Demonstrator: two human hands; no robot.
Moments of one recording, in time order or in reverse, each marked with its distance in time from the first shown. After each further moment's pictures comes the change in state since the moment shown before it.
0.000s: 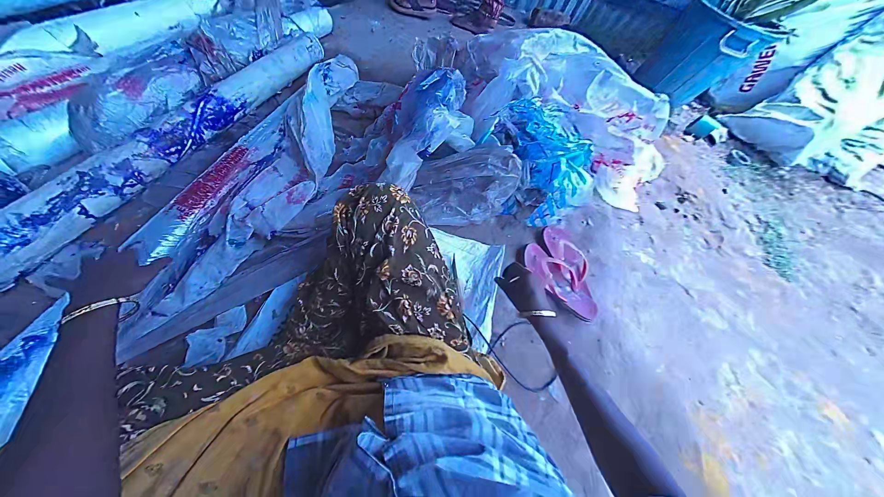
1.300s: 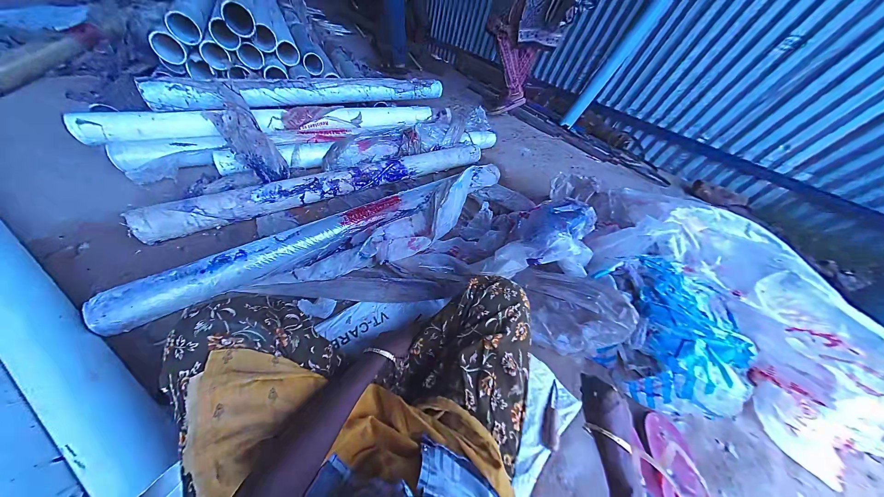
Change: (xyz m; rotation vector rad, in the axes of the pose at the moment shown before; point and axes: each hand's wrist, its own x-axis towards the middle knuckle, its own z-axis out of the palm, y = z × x) left_hand 0.029 0.314 -0.075 -0.696 -1.153 -0.477; right_hand 0.080 -0.016 -0.008 -0.200 0.126 -0.079
